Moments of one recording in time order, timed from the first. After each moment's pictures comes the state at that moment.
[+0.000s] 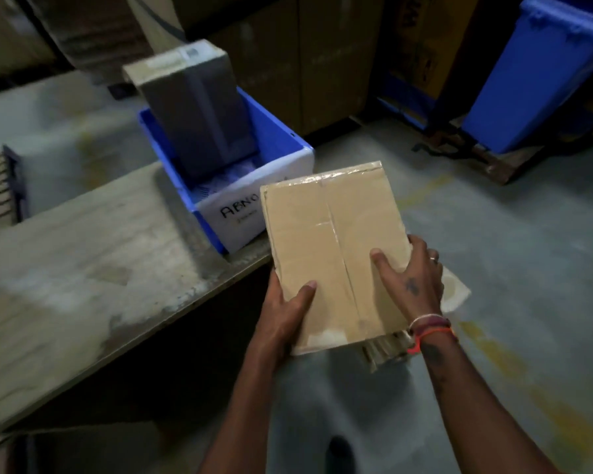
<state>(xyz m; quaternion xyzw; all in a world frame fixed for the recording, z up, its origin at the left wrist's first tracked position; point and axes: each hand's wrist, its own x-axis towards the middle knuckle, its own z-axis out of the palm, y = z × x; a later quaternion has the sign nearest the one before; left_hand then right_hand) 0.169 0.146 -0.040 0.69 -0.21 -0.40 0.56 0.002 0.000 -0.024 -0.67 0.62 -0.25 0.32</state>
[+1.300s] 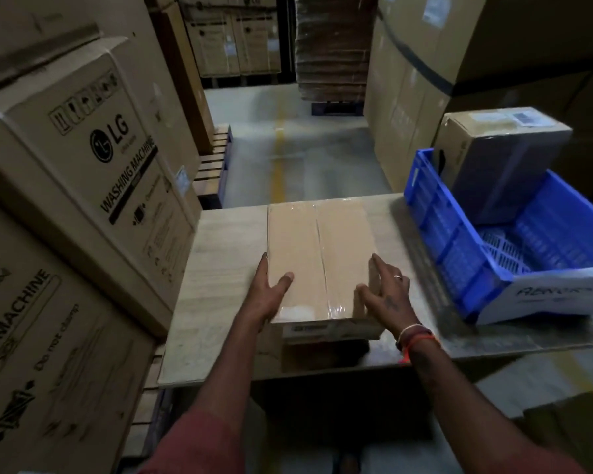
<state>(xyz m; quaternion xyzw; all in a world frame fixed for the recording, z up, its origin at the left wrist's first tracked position) 0.611 0.482 -0.014 0.78 -0.11 -0.20 0.58 0.477 0.267 -0.015 -0.84 0.29 -0.10 0.45</state>
